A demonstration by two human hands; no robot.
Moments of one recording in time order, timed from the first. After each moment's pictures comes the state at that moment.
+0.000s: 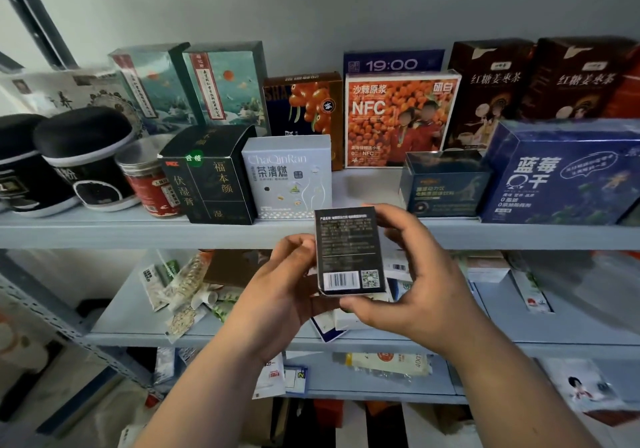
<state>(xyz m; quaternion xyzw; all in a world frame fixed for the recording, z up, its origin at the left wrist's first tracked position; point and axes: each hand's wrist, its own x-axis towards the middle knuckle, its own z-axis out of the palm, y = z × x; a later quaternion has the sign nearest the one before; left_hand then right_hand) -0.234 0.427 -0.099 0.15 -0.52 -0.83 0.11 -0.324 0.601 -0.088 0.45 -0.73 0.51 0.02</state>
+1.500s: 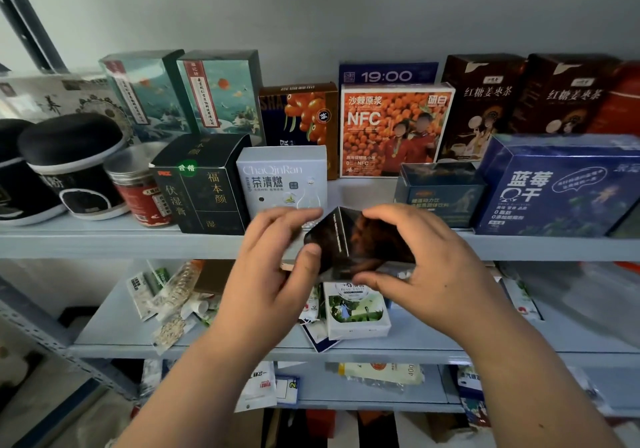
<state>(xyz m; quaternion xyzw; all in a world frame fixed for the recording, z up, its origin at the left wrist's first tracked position) -0.235 0.415 -0.077 0.00 -0.85 -0.37 0.37 -0.349 0.606 -0.062 0.46 -0.82 0.32 0.10</state>
